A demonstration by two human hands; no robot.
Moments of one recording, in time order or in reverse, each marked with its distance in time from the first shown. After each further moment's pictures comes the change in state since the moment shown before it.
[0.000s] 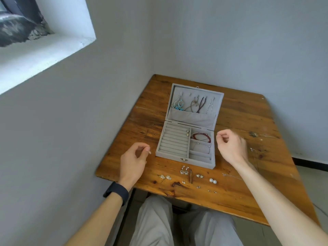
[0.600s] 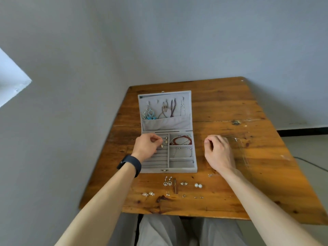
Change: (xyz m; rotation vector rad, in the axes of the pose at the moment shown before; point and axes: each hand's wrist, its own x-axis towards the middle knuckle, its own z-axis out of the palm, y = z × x) left_hand 0.091 0.077 0.102 0.348 -0.437 -0.042; right_hand -0.013 0.062 0.030 0.076 0.089 -0.026
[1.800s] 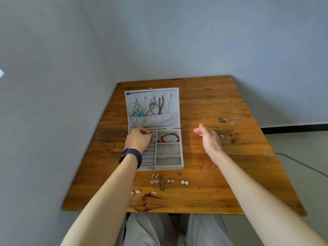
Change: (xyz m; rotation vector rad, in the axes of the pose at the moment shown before) left_hand 0.026 0.002 0.030 0.040 0.176 -0.173; right_hand 0.030 -0.006 -0.025 0.551 -0.224 0.482
